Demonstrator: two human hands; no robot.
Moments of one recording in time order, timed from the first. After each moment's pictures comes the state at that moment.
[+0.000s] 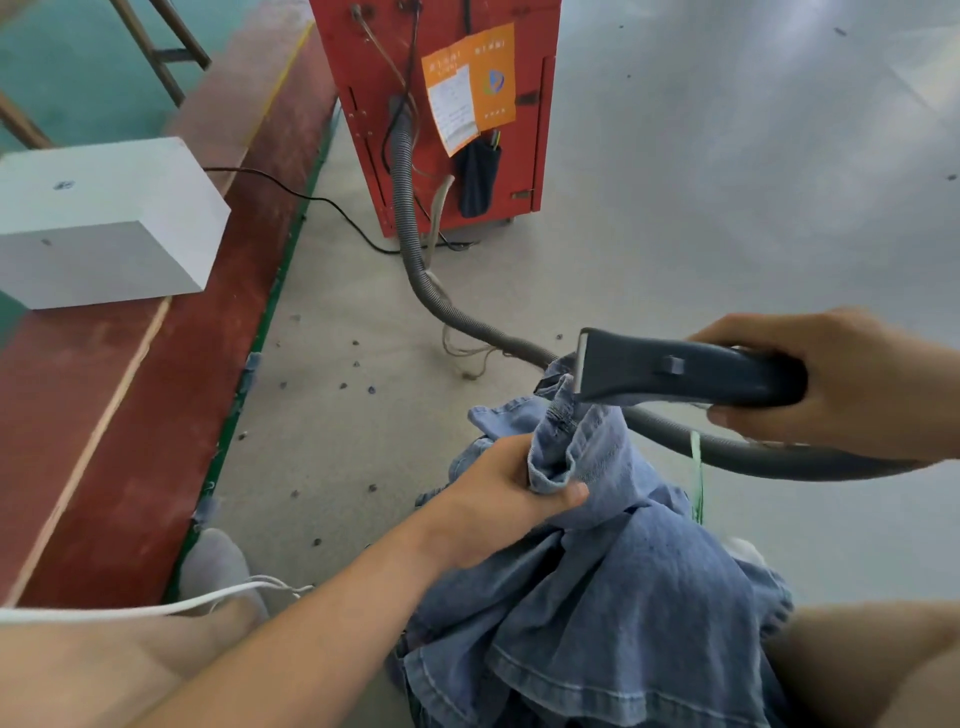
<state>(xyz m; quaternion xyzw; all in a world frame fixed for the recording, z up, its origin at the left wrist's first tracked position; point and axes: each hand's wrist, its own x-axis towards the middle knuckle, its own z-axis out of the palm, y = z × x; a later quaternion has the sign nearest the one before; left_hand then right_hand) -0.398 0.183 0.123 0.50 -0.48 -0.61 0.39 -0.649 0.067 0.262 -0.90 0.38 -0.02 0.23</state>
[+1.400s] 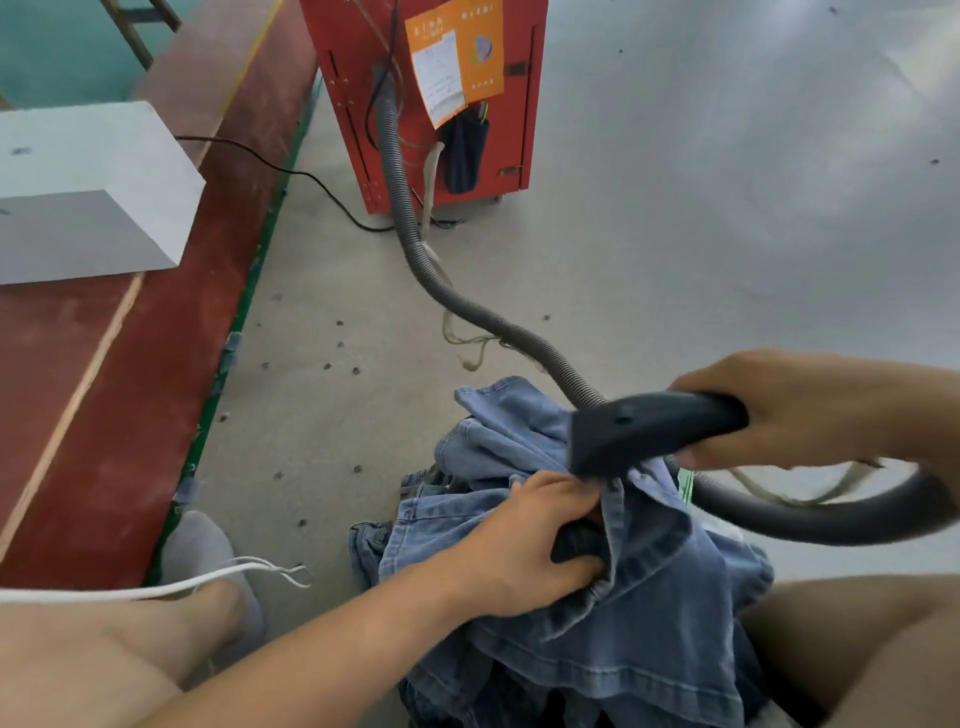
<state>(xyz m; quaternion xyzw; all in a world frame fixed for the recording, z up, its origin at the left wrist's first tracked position) -0.427 0.214 0.114 0.51 -0.71 -0.45 0.19 -0.642 0.064 0.232 -0.86 0.37 0.16 0.33</state>
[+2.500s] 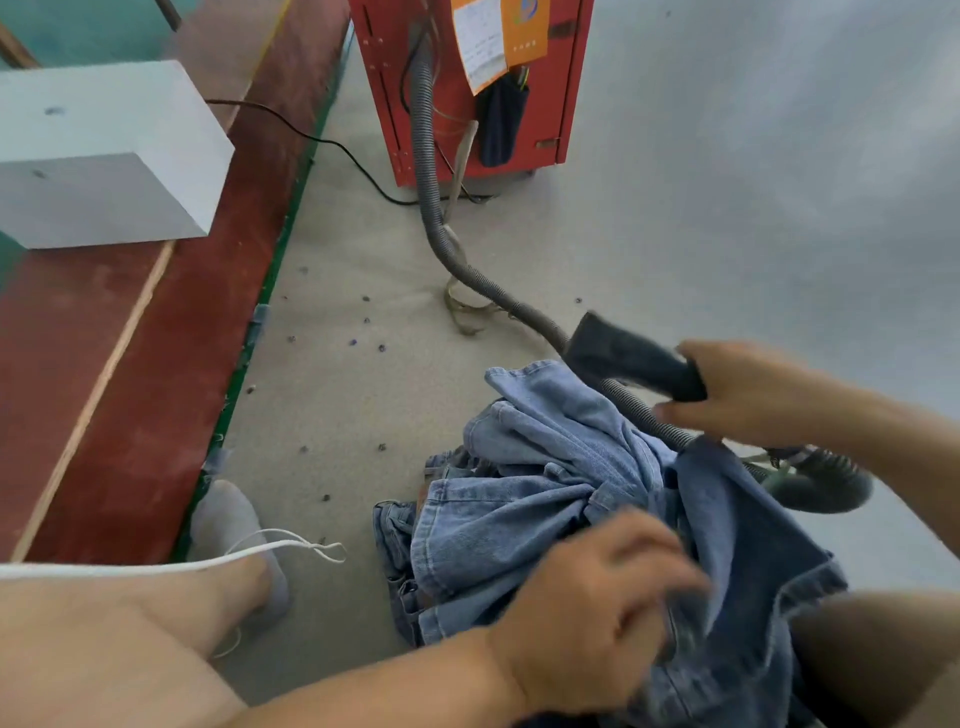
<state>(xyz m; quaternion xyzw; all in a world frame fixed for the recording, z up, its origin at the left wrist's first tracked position) -0.454 0.257 0.097 0.44 -0.70 -0.36 0.43 -0.600 0.045 0.160 -0.84 0.48 0.12 0.24</state>
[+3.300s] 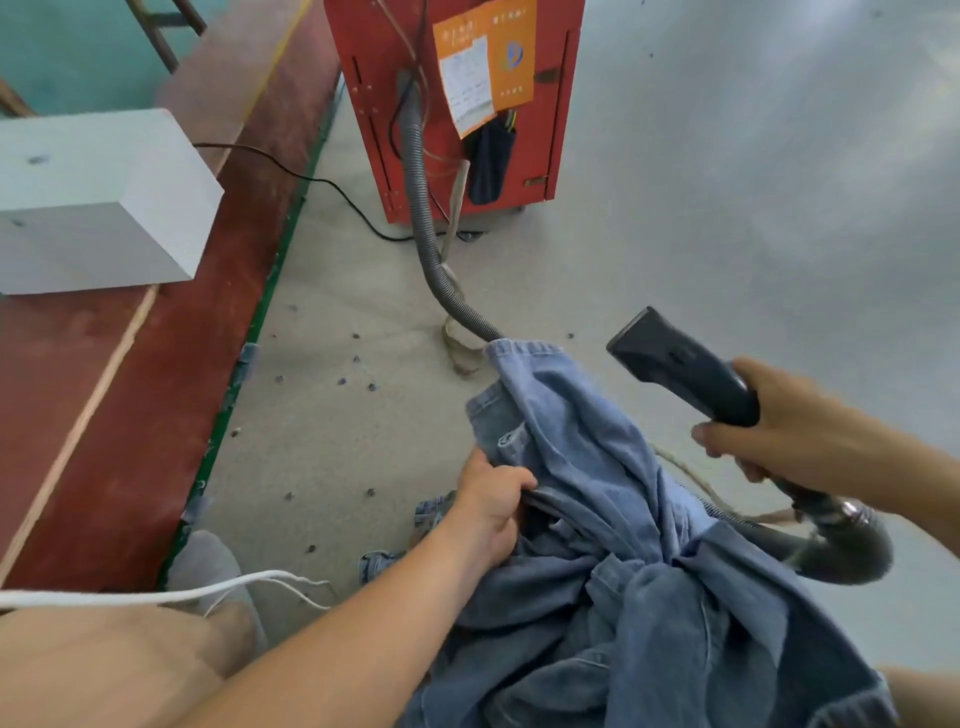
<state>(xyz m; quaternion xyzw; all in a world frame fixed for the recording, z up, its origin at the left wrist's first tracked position) -0.404 0.129 0.026 0.59 -0.04 -0.60 0.54 -0.628 0.031 0.168 -0.75 0.55 0.01 0.36</state>
